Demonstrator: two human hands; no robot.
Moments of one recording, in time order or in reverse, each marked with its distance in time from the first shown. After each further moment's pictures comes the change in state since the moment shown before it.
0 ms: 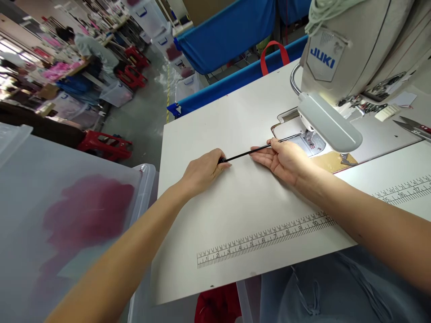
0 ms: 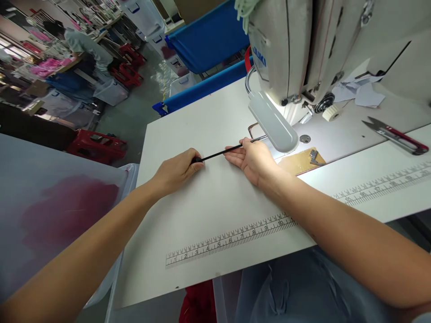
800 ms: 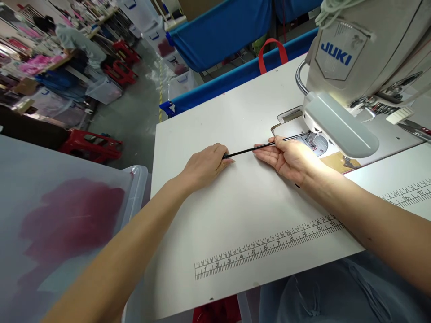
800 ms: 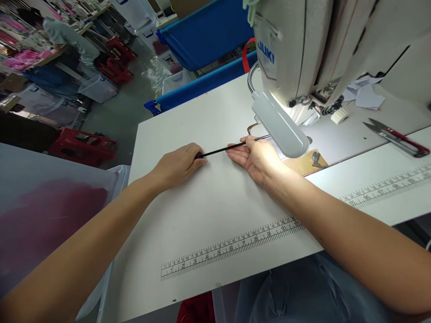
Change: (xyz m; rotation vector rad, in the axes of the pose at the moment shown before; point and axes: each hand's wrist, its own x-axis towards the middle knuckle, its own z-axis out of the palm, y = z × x) left_hand 0.023 -0.001 -0.001 0.122 -0.005 0.128; right_hand 0.003 -0.008 0.001 0.002 0.066 -0.015
